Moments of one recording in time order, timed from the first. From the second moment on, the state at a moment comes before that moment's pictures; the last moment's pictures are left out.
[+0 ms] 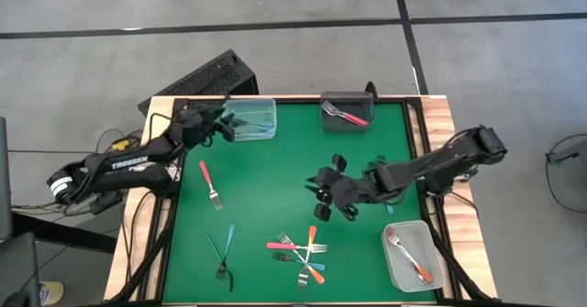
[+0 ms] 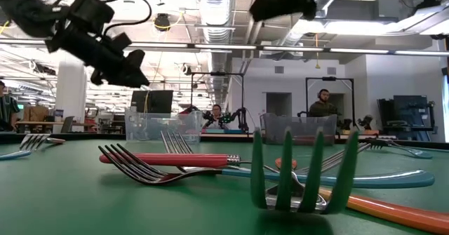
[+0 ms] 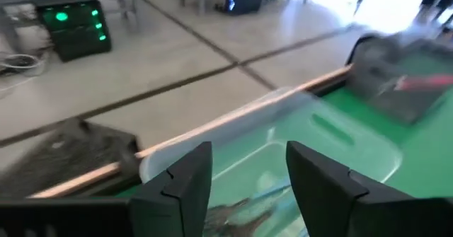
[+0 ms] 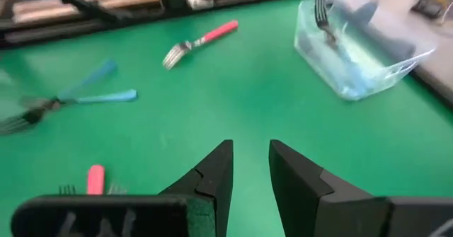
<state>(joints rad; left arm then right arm) 0.69 0.91 0.32 0.24 -0.26 -0.15 0.31 1.49 1.14 -0.29 0.55 0.40</state>
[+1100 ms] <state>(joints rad) 0.03 0.88 0.45 -0.12 -0.41 -0.28 0.42 1.49 1.14 -1.30 0.56 1.33</state>
